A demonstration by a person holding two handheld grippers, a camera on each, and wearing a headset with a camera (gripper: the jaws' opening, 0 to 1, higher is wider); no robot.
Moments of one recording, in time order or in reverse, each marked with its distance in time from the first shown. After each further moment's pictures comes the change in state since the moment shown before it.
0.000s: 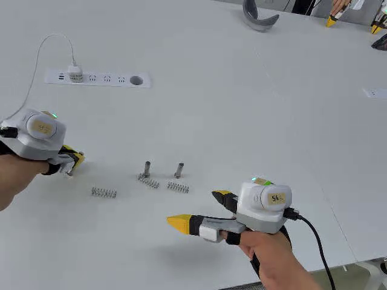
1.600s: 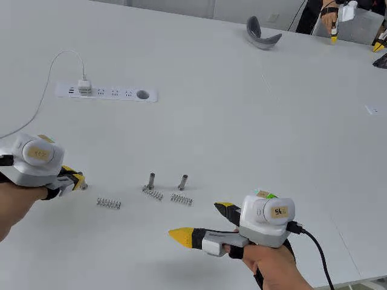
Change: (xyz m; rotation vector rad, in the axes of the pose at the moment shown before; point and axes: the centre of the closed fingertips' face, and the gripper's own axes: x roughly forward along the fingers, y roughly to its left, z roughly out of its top) left arm -0.023 -0.022 -0.011 -0.038 -0.041 0.028; right arm -0.003 0.007 0.003 -0.023 -0.004 0.011
